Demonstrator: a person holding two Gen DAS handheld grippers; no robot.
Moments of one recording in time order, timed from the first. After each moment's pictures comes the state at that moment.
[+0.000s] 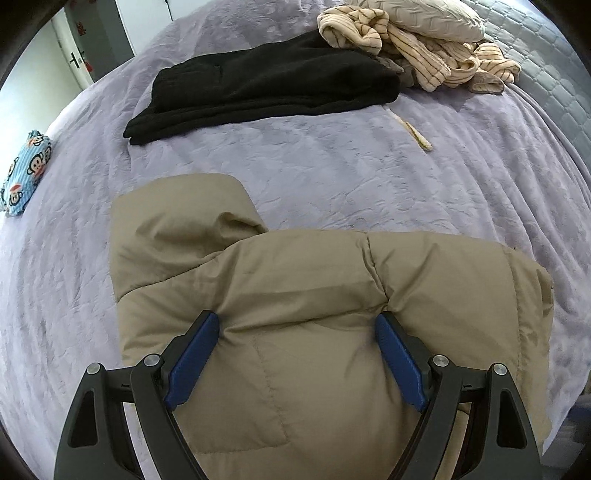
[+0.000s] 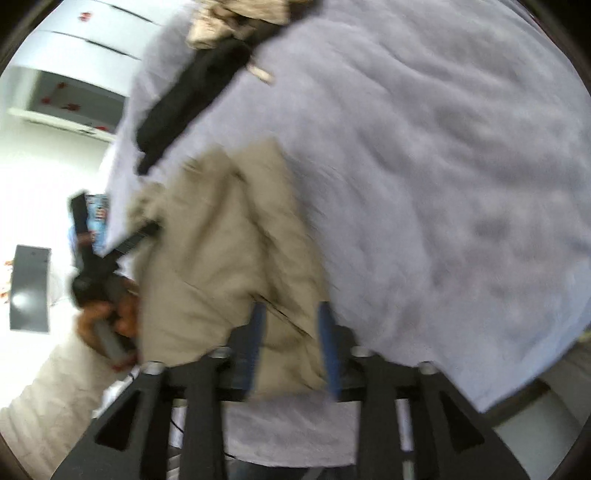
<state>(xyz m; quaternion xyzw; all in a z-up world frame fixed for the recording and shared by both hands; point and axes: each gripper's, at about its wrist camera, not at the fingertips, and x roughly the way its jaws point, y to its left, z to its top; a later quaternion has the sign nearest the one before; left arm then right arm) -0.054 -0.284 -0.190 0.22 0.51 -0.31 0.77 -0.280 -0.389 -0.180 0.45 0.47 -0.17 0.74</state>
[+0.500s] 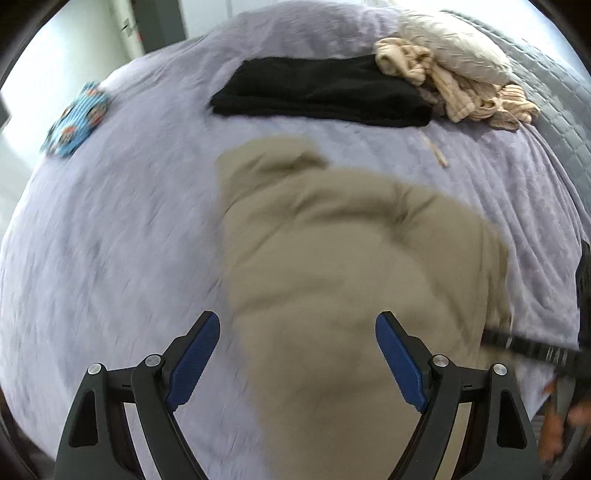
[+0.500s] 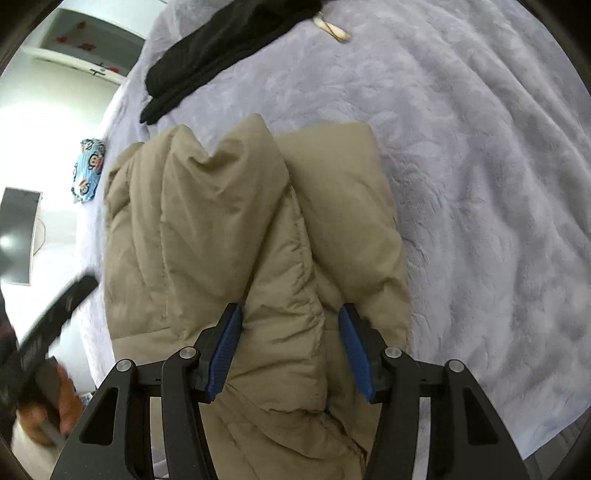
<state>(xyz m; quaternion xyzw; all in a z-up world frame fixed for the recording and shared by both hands) -0.090 -0.157 -0.128 0.15 0.54 -0.24 0.79 -0.167 -0.384 -0.231 0.39 0.55 -0.13 0.73</state>
